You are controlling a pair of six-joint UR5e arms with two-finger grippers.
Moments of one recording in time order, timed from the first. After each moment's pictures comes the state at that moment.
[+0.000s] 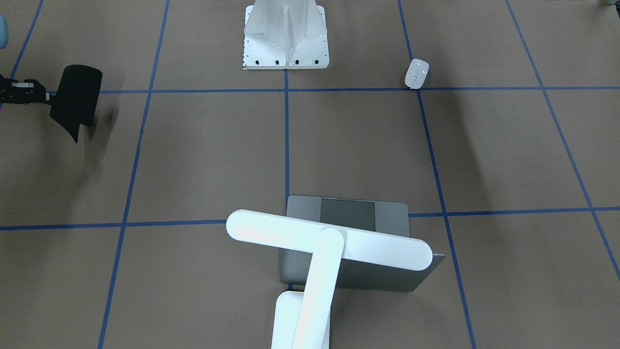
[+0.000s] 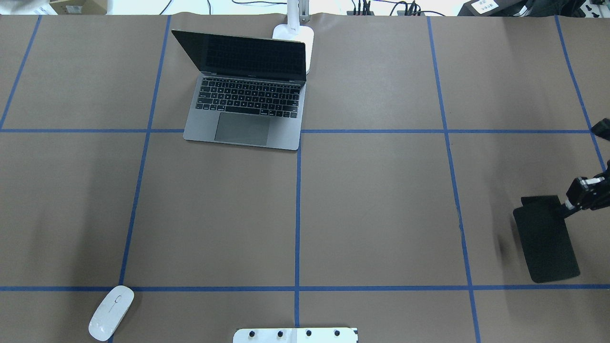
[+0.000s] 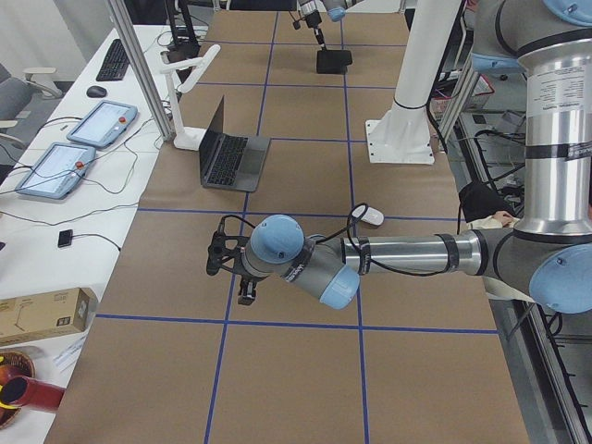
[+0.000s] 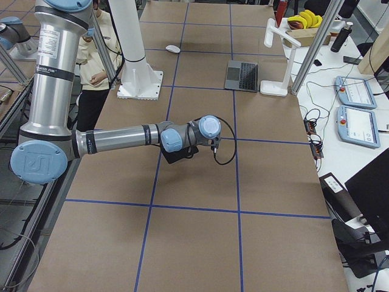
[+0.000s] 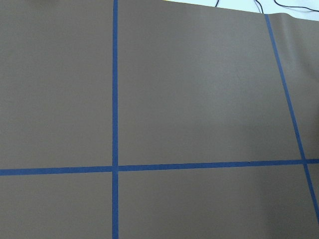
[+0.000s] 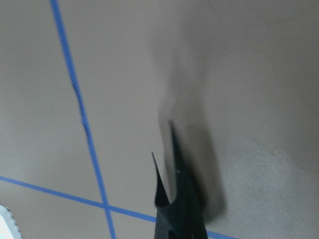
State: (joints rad) left arm -1.62 -1.47 -1.62 -2.18 -2.55 -0.38; right arm 1.16 -1.73 1.90 -1.40 2.75 0.55
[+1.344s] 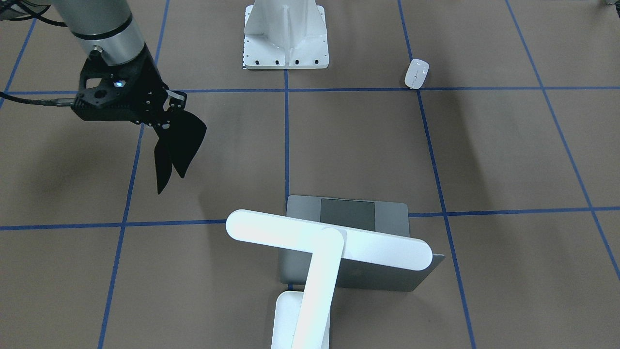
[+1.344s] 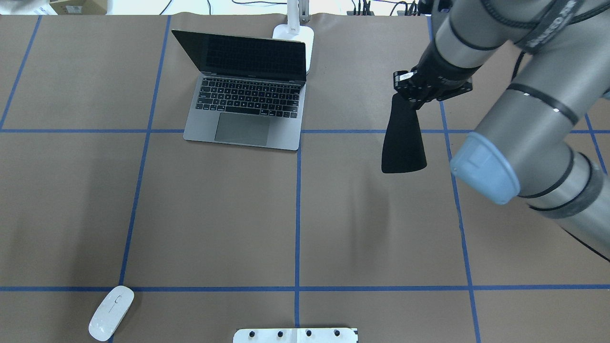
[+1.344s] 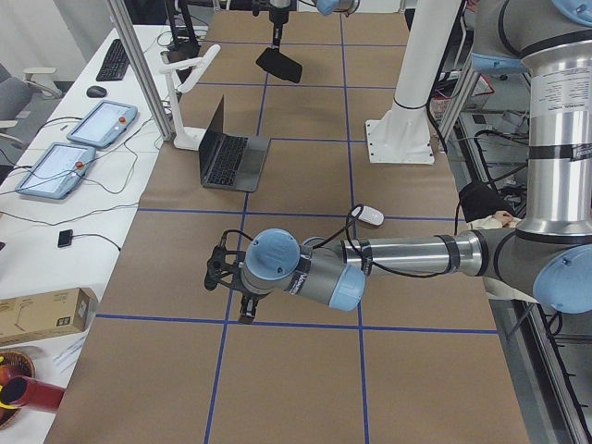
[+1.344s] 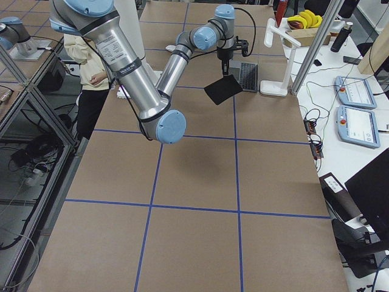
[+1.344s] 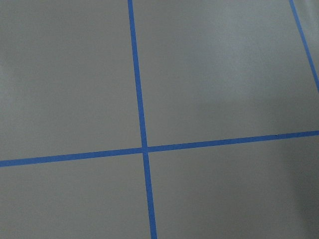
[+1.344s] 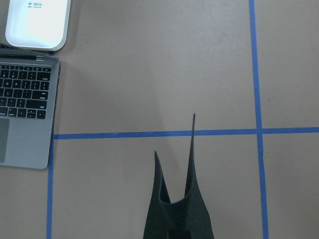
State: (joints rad) left arm -1.68 -1.48 -1.61 -1.97 -2.54 -0.10; right arm 0.84 -0.92 1.98 -1.96 2.01 0.96
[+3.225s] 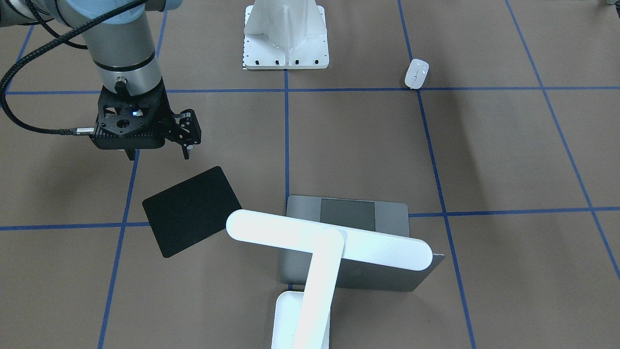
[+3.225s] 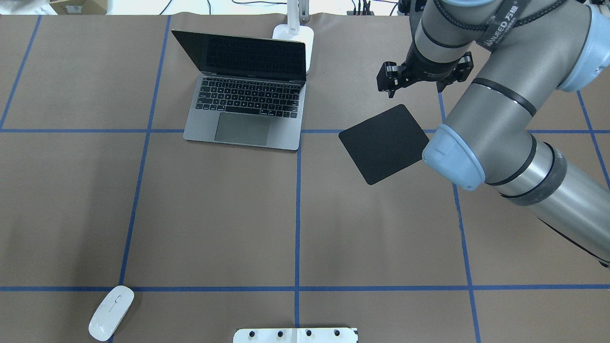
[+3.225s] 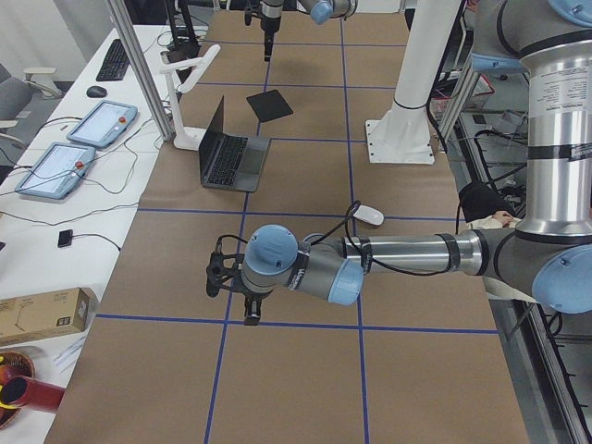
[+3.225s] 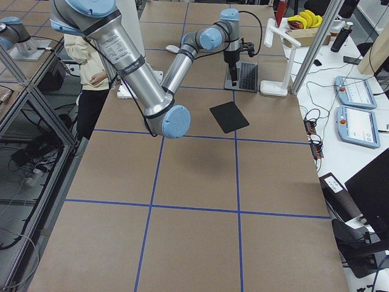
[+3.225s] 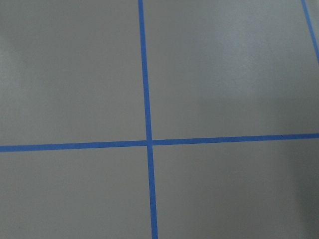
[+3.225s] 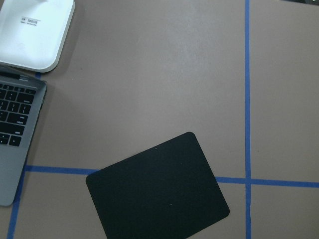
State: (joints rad) left arm -1.63 -1.47 -1.65 -1.92 -2.48 -0.28; right arm 0.84 -0.90 1.89 -1.96 1.92 0.84
